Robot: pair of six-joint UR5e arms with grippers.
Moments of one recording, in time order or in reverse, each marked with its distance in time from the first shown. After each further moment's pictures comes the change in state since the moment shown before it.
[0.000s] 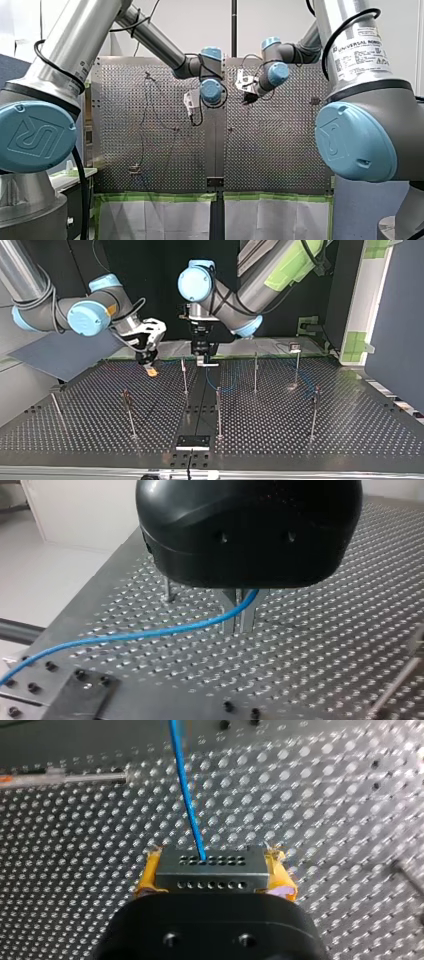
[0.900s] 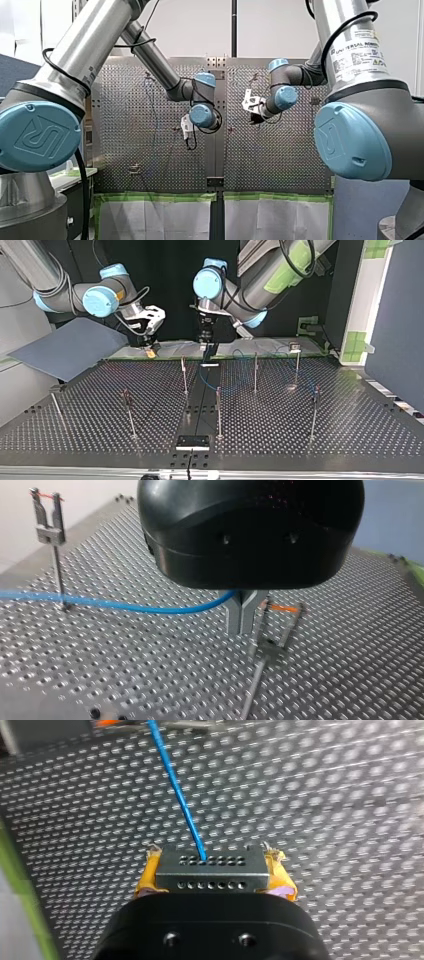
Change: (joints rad) left arm 0.038 -0.078 -0.133 0.116 0.179 -0.015; right arm -0.034 0.029 0.229 -0.227 0.012 0.076
